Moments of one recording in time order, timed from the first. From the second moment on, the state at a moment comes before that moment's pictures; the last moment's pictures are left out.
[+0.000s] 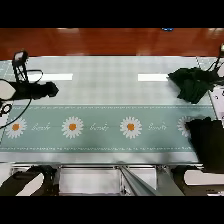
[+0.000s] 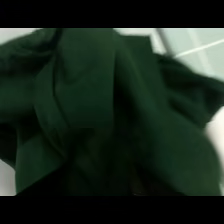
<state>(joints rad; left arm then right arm) -0.03 -1.01 0.86 1.38 -0.84 -1.62 -0.28 -1.56 1.28 -1.73 0.74 1.77</state>
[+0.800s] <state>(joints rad) 0.12 -0.91 0.98 1.35 -0.89 -1.58 -0.28 -1.47 1.64 -1.34 0.99 1.44</state>
